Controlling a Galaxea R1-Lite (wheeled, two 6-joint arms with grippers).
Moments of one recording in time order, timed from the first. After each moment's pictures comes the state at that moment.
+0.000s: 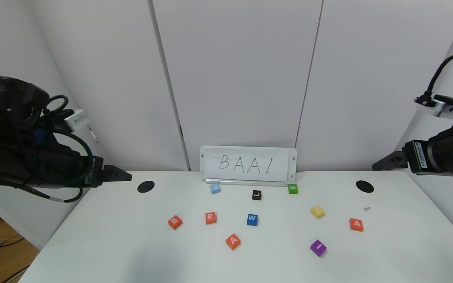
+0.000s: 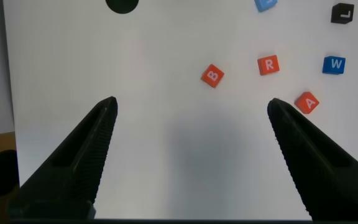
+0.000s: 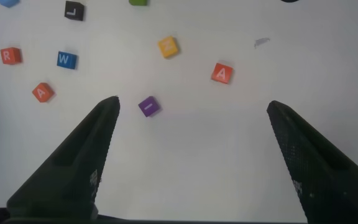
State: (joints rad) left arm -0.02 1.57 -1.20 0.41 -0.08 -0.02; right arm 0.13 1.61 -1.41 0.65 0.04 0.19
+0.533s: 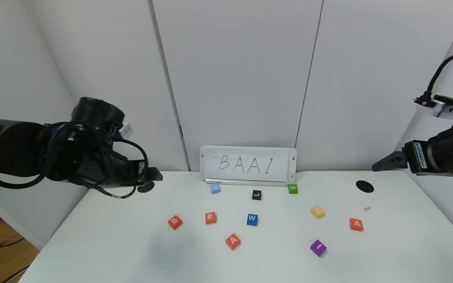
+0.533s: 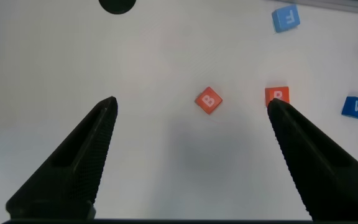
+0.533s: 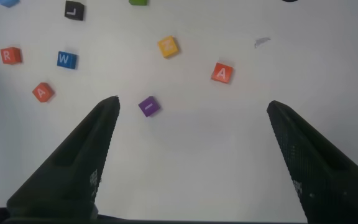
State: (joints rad) left arm -0.21 1.77 -1.22 0.27 0.18 -0.24; right arm 0.13 1.61 -1.41 0.65 0.04 0.19
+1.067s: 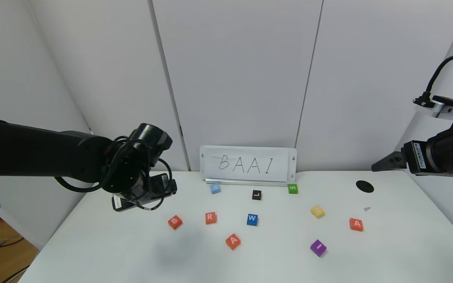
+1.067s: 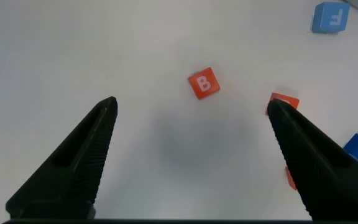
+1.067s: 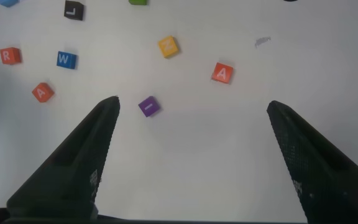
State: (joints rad) left arm -0.35 1.92 -1.28 0.39 0.38 -0.69; right arm 0.14 1.61 -1.41 0.65 0.04 0.20
